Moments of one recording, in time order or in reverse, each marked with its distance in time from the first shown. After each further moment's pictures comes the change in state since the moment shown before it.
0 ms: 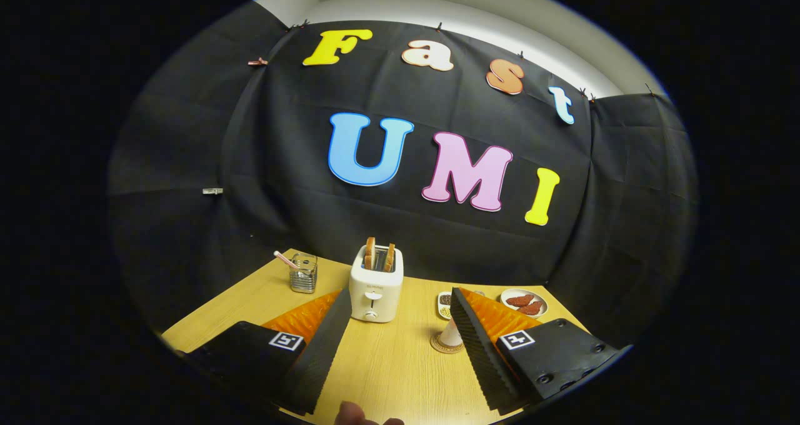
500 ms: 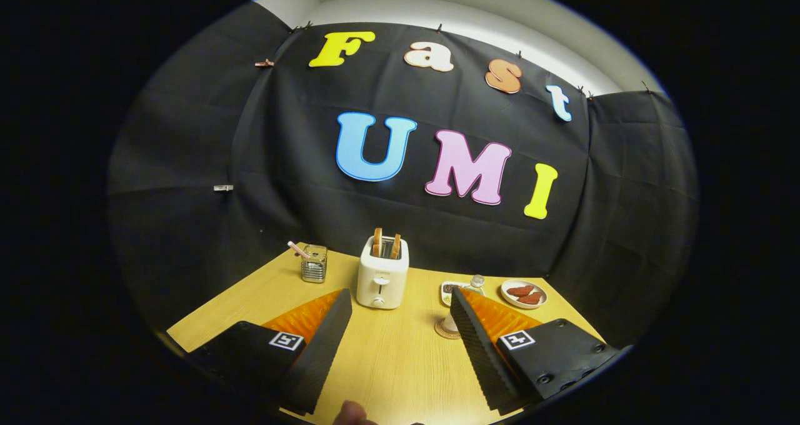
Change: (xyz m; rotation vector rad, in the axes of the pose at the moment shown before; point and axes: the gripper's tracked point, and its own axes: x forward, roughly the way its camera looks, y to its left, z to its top) arm -0.029 -0.008 -0.020 0.022 0.011 -0.004
